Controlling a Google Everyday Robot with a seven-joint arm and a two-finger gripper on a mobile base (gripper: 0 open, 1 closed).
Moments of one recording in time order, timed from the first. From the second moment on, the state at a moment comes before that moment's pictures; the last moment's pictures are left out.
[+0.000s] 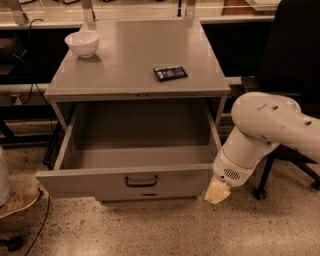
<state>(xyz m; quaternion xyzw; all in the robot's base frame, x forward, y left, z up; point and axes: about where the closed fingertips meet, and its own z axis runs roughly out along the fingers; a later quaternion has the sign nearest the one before) 0.403 -0.146 0.699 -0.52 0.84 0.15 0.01</state>
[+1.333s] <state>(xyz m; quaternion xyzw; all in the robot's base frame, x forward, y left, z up) 0.490 -0.137 0.640 -0.47 0.87 0.11 0.07</state>
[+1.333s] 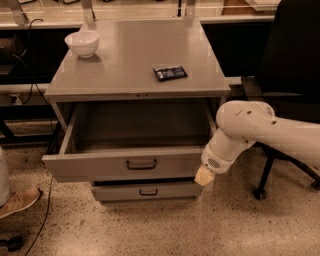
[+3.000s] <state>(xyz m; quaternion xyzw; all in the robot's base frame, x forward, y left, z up) 0.573 -0.151 0.641 -0.43 0.89 0.08 0.14</state>
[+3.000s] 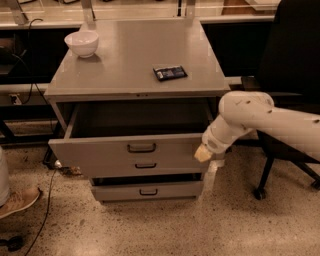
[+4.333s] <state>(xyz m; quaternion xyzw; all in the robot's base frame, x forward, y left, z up) 0.677 -0.180 0.666 -0.35 0.89 0.05 0.27</state>
